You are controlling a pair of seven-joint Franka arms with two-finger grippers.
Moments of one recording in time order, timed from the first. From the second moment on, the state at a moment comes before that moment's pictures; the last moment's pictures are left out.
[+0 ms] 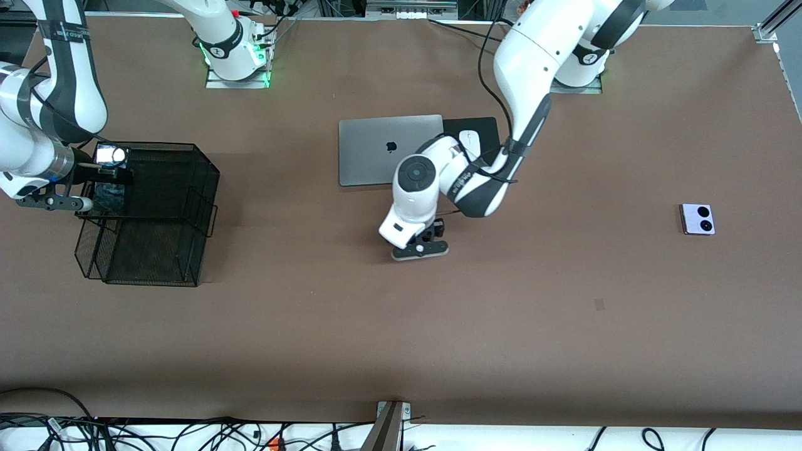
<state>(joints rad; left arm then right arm) -0.65 0.91 -0.11 -1.27 0.13 2.24 -0.94 0.42 0.16 -0.69 -2.12 -0.03 2.06 -0.20</state>
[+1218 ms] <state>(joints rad) -0.74 1.07 -0.09 -1.08 0.13 2.27 -0.87 0.41 0.20 -0.69 -2.12 0.04 2.10 -0.20</state>
